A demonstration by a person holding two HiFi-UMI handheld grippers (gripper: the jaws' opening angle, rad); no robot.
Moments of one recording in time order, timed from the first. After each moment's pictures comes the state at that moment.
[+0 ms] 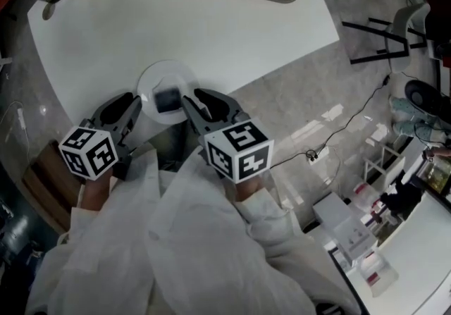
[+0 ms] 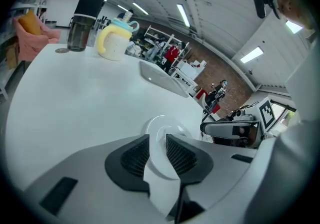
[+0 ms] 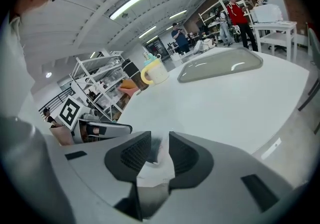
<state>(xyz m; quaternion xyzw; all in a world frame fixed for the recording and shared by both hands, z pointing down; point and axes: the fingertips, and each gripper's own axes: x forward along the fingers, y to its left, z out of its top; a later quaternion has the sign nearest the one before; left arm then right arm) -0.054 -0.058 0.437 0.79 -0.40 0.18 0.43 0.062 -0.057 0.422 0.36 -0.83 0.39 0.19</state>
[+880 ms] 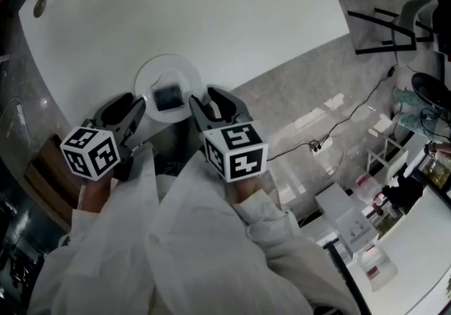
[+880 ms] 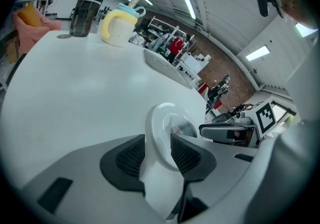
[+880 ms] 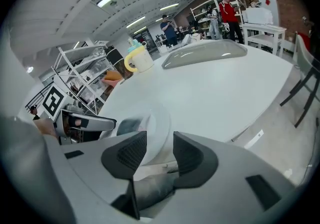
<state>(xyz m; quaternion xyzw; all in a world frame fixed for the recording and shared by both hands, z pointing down) -0.058 -0.052 0.473 0.76 -0.39 0.21 0.47 0.077 -0.051 0.476 0.42 -0.77 0.41 0.25</state>
